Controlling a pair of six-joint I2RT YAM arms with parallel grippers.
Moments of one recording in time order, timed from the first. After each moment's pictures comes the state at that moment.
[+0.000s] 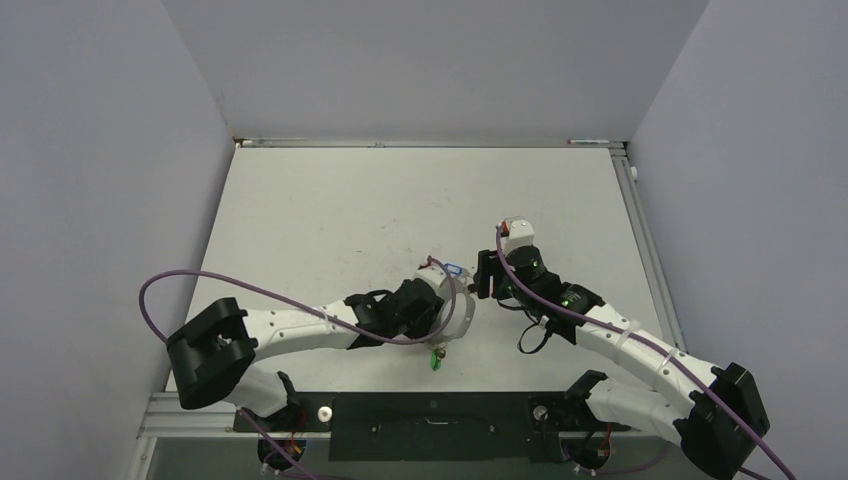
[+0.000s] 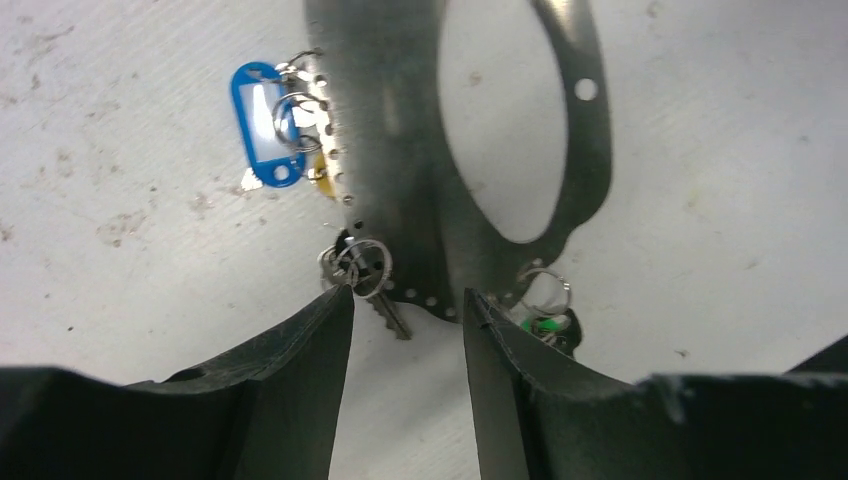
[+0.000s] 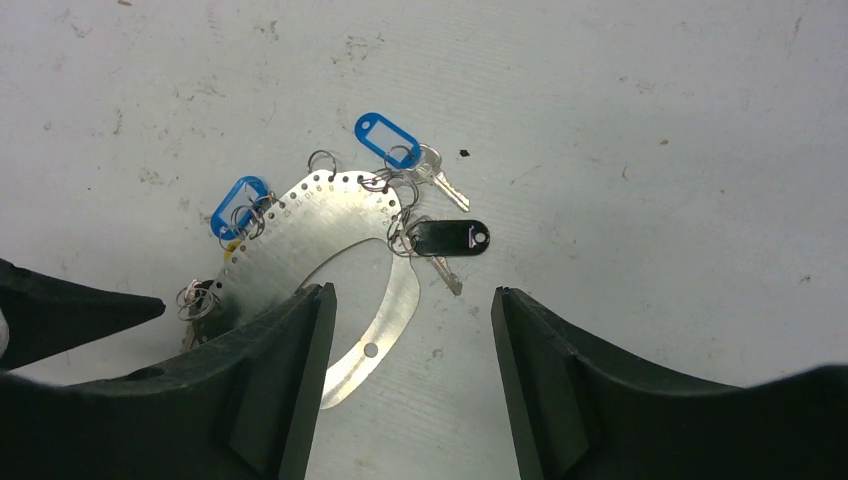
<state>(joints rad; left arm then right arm) -1.07 1.44 0.76 -0.22 -0.29 -0.45 0.69 1.02 0.64 -0.24 0.21 0.35</state>
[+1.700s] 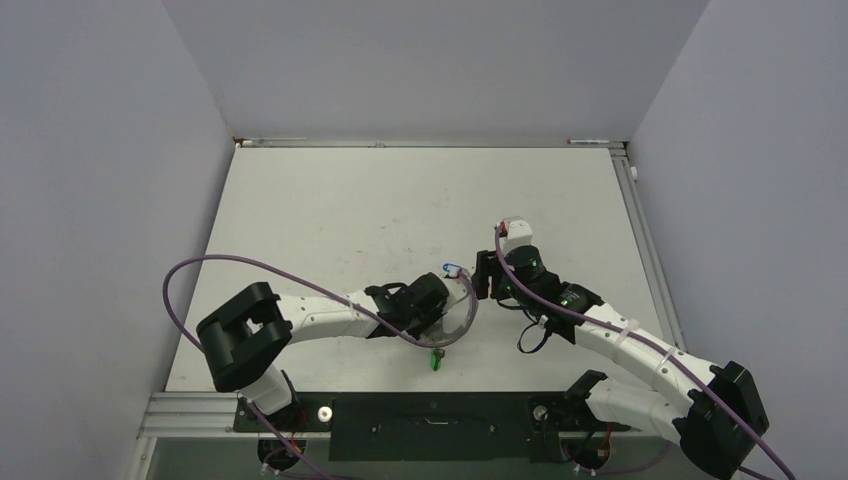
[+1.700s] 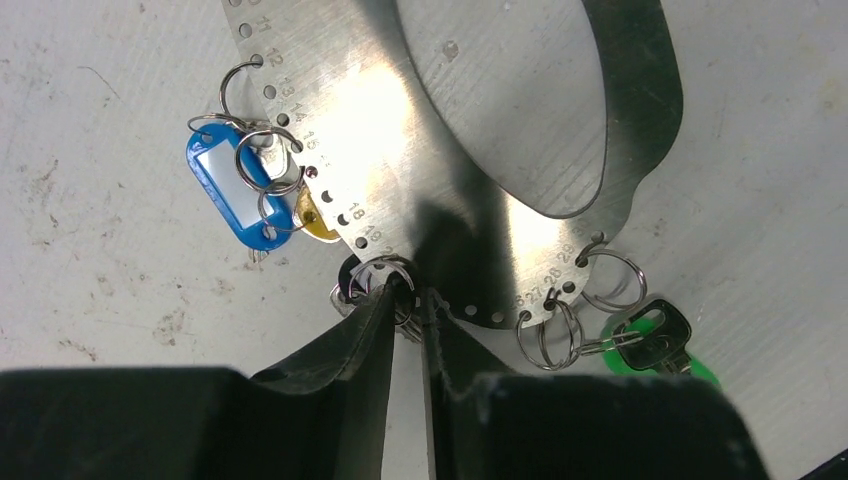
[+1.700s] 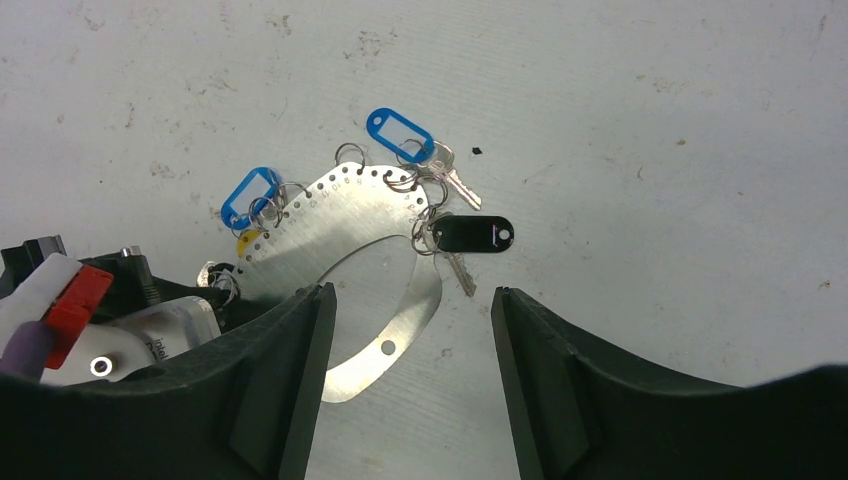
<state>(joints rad) -1.06 1.61 0.85 -0.24 -0.21 -0.03 0.69 1.02 0.64 -0.23 0.19 0.36</state>
